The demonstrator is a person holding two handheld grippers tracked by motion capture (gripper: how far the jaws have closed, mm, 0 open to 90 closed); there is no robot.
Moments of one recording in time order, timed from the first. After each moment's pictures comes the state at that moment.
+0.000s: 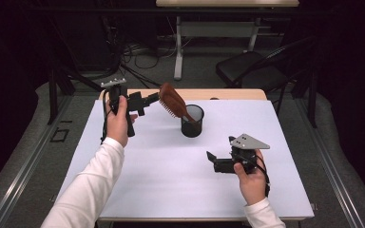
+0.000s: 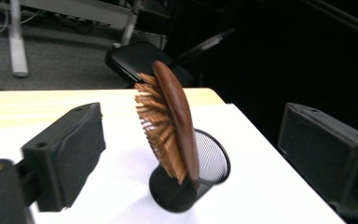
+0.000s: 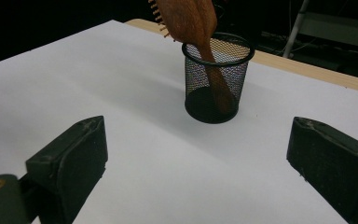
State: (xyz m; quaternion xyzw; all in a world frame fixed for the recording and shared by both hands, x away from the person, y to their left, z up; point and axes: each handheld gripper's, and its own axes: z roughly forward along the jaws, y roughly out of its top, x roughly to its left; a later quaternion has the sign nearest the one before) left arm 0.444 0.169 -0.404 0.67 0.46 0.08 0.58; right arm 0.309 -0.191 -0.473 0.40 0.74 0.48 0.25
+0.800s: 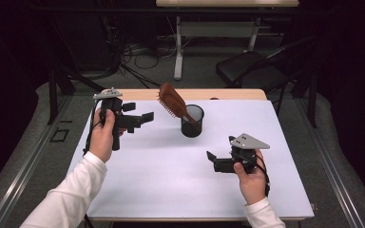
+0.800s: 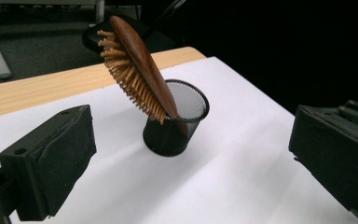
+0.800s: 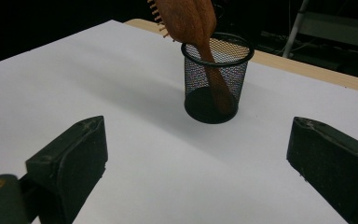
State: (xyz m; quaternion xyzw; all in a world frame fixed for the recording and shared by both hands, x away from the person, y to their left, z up) left arm 0.399 0.187 -0.396 0.75 0.38 0.08 0.53; right arm 0.311 -0.191 -0.474 0.40 0.74 0.49 0.25
